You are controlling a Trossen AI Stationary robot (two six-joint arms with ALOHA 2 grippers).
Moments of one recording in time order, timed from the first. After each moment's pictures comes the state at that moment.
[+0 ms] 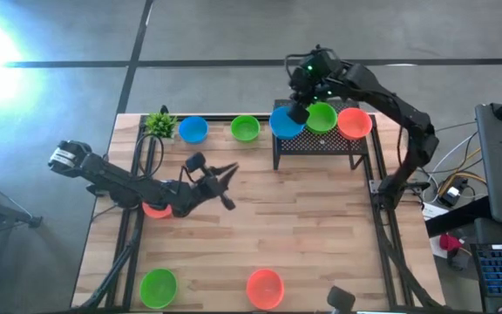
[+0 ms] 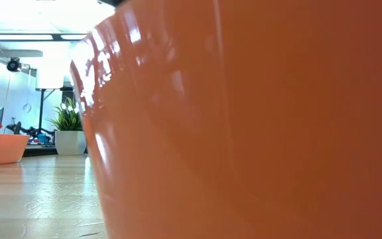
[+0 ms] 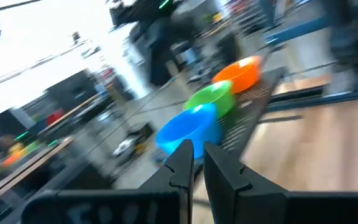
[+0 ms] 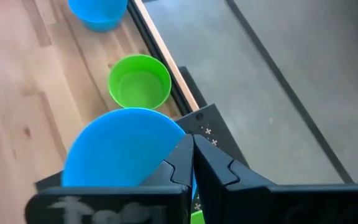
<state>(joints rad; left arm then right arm) -0.31 1.30 0.77 0.59 -1.02 0.50 -0.60 1.67 1.87 -1.04 0.04 -0.19</state>
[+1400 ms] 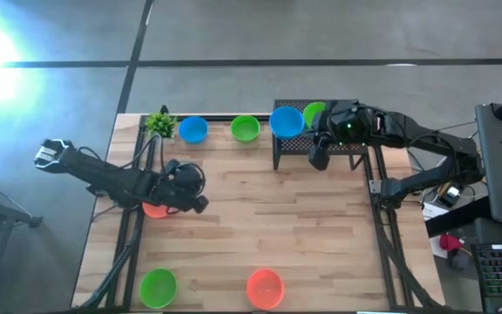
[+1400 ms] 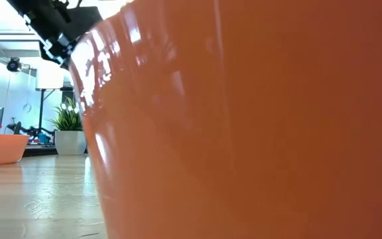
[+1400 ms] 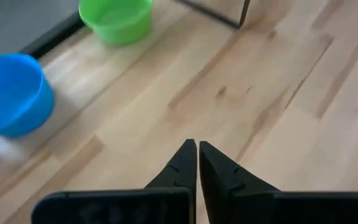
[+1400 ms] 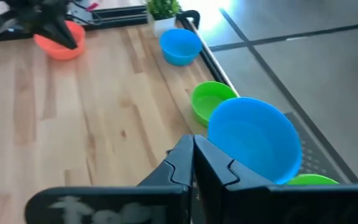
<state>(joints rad) -0.28 1.07 0.77 -0.69 -0.66 -0.79 -0.20 1.21 1.39 -0.81 0.18 0.03</state>
